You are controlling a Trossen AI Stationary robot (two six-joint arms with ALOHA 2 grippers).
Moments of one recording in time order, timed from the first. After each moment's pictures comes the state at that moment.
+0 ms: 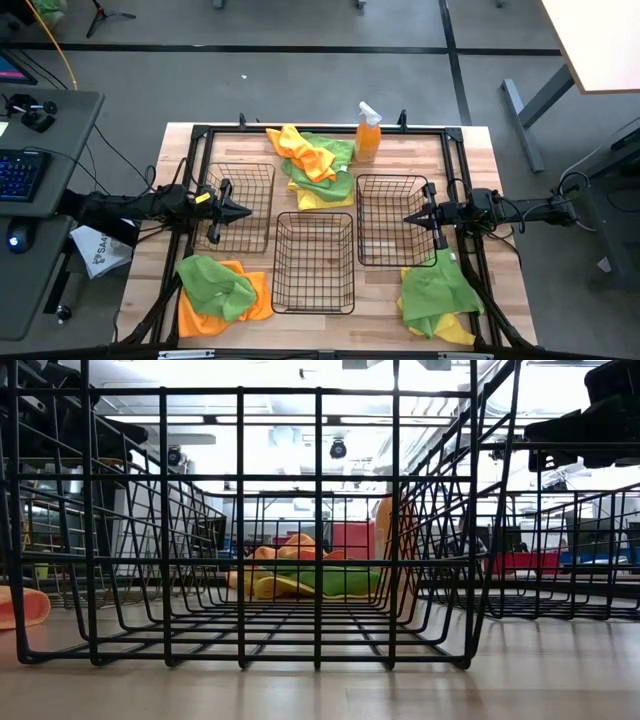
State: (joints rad) left arm -0.05 0.01 0.01 0.01 -0.01 -0.15; right arm 0.09 0.01 0.01 0.02 -0.07 -0.16
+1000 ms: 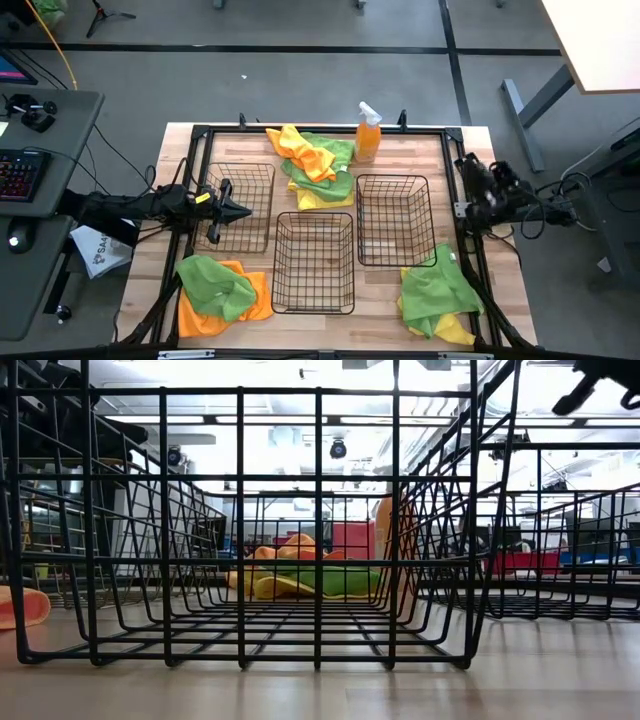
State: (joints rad) left arm -0.05 0.01 0.01 0.01 -0.01 -0.15; right arm 0.08 0.02 0.05 0.93 0.39 0.31
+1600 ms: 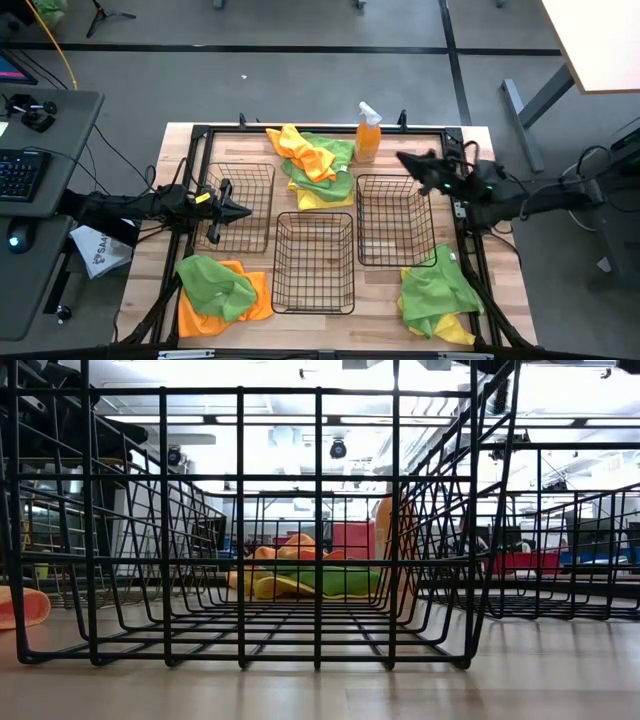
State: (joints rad) left arm -0.05 0.01 0.01 0.01 -0.01 -0.15; right arm 0.02 0.76 0.57 0.38 0.45 0.59
